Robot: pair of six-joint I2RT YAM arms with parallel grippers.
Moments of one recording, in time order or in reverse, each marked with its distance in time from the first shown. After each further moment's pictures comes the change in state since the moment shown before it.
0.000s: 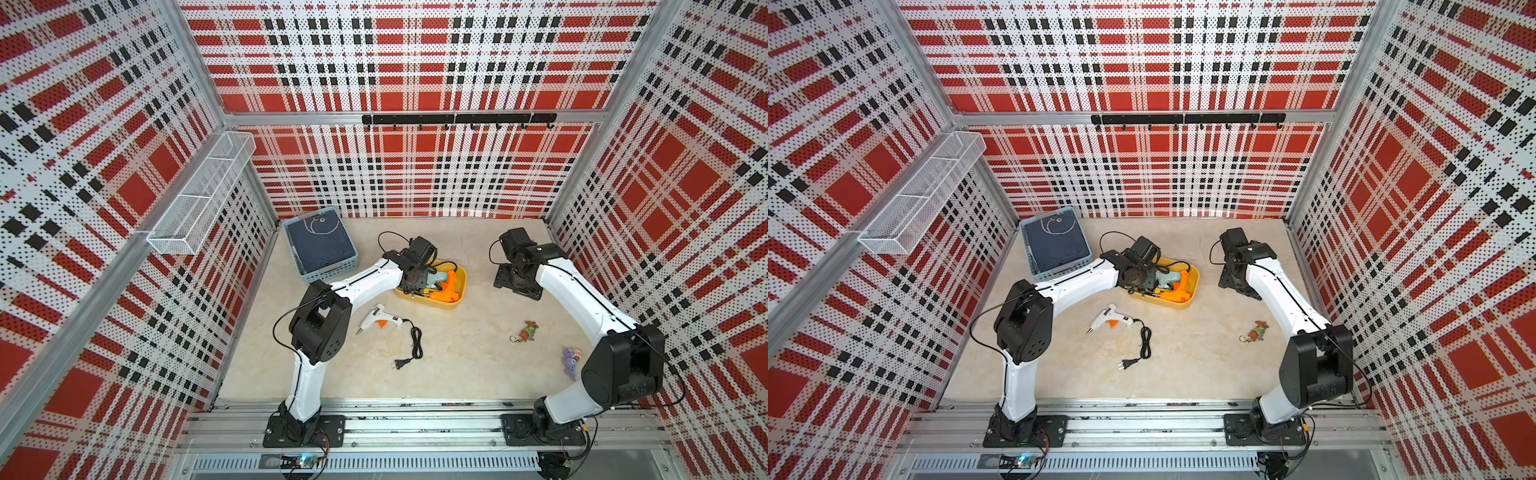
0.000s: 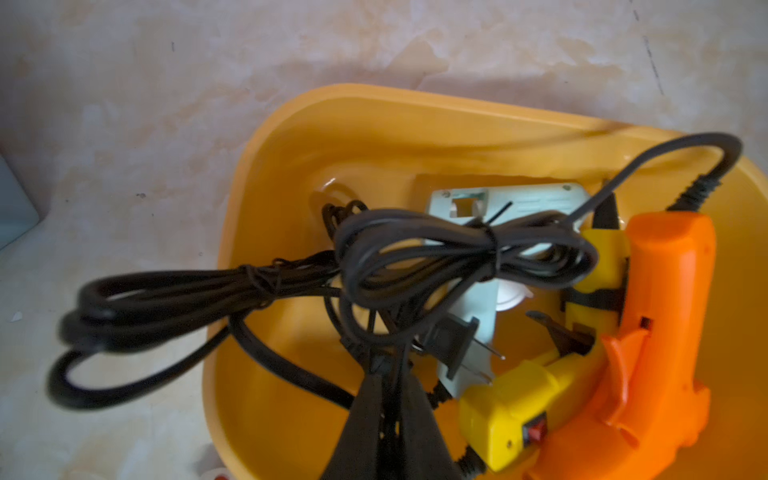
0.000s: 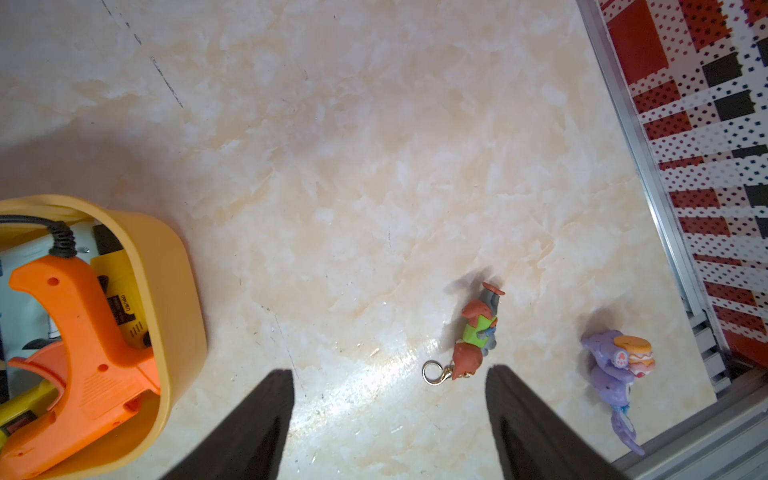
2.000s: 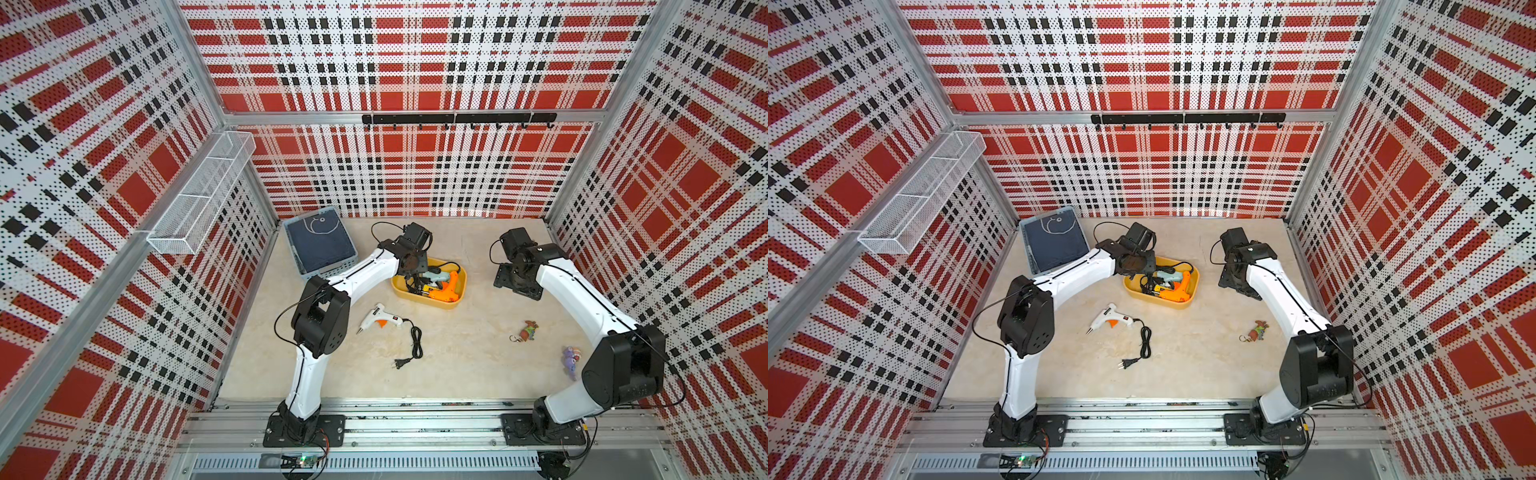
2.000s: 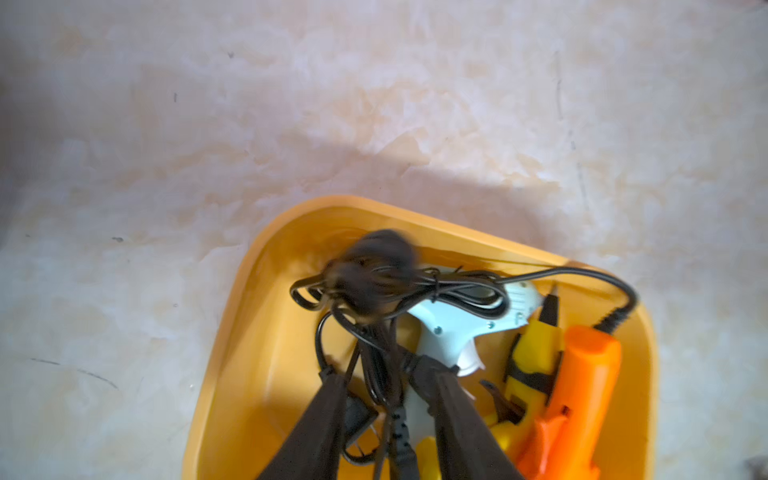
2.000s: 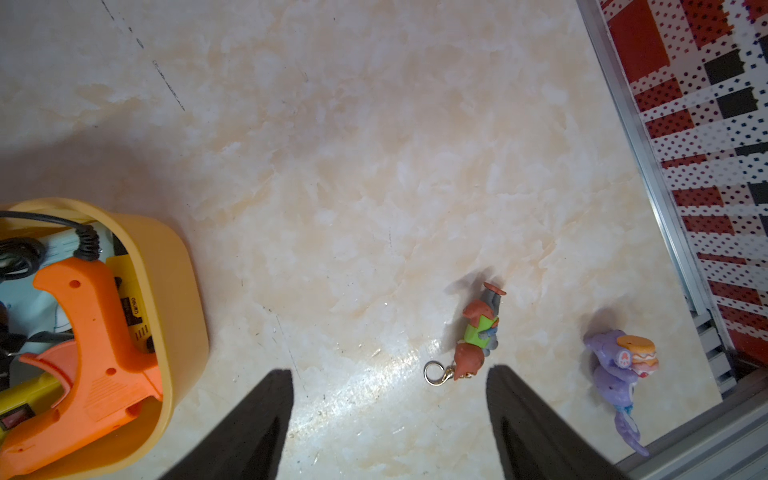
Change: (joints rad) left arm 0.048 0.012 0.129 0.026 0.078 -0.086; right arm -0.002 -0.008 -0.010 0.006 -0.001 0.007
